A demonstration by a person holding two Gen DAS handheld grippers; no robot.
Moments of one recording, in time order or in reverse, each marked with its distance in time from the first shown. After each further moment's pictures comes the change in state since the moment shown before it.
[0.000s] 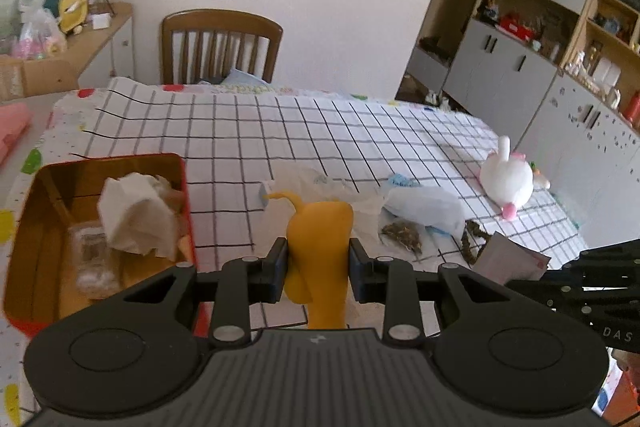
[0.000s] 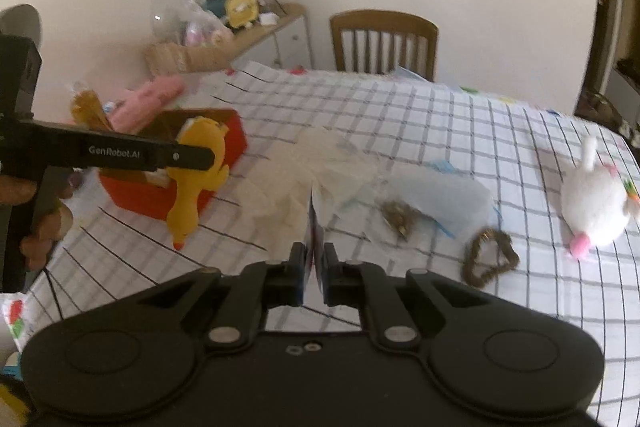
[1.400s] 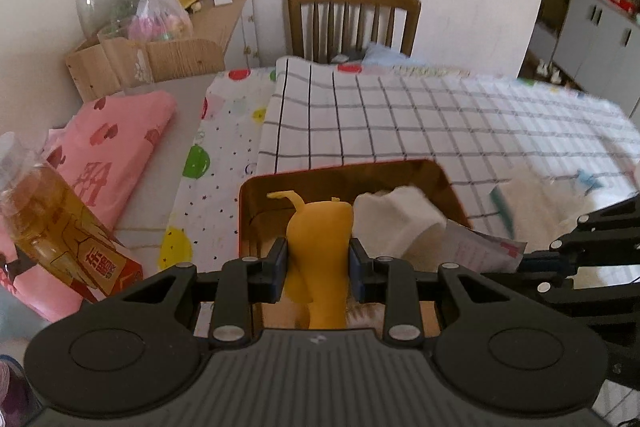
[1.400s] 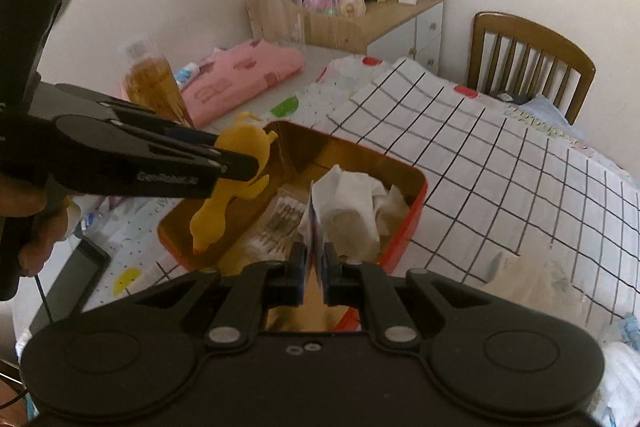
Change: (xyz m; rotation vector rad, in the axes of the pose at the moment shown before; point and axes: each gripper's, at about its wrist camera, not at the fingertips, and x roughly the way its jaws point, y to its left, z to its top) left arm 0.018 0.160 0.036 0.009 0.126 0.337; right arm 0.177 0.146 0.100 -0.234 0.142 0.187
